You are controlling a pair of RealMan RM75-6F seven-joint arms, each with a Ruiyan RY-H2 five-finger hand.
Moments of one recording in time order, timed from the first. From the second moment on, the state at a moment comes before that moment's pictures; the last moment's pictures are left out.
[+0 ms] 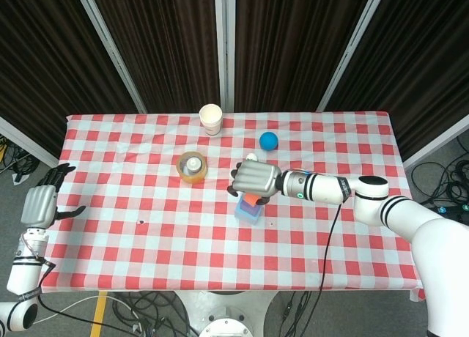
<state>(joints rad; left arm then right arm) -0.31 -1.49 -0.14 -0.98 1.39 1.28 -0.41 1.40 -1.28 -0.21 -1.12 -1.99 0.86 0.71</state>
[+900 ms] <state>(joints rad) -0.31 -1.50 -0.14 -0.95 1.38 1.27 -0.41 1.44 -1.32 -0.26 -1.07 -1.99 0.88 0.76</state>
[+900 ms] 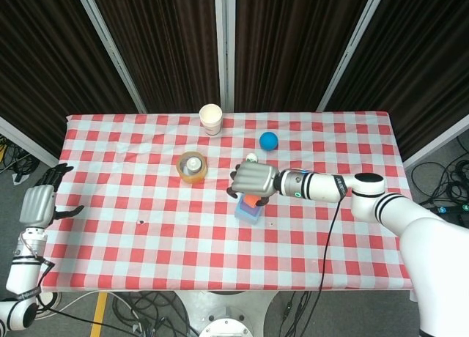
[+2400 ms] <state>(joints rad) -0.32 -1.48 -0.14 -1.00 1.42 1.32 -0.36 1.04 -1.07 -0.12 -1.59 -1.23 1.12 -0.20</state>
